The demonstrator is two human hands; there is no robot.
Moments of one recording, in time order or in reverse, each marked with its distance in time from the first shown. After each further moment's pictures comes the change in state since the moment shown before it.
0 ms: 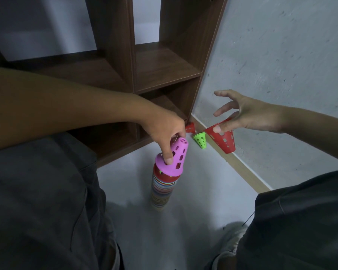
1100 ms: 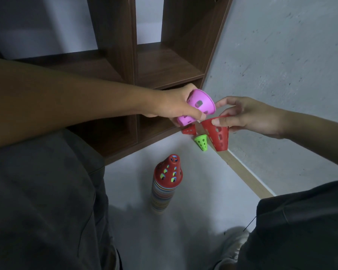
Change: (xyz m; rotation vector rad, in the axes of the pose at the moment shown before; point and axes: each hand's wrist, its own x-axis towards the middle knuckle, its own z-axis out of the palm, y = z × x) left_hand 0.015 -0.010 -0.020 -0.745 0.490 -0.060; right_hand 0.014 0.005 -0.001 0.104 0.001 -0.090
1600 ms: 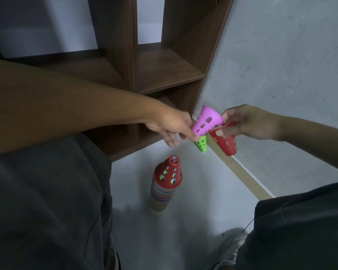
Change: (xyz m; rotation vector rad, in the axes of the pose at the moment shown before) left_hand 0.006 -0.018 0.017 0.079 -0.246 -0.304; right_hand 0.006 0.015 -0.003 -0.171 -0.014 -0.005
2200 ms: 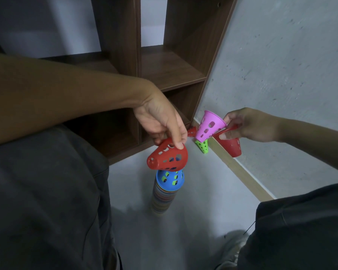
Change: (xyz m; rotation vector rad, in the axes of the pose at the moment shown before) left_hand -0.052 0.011 -0.018 0.073 -0.142 -0.052; right_hand 0.006 0.005 -0.002 -0.119 -0.003 0.013
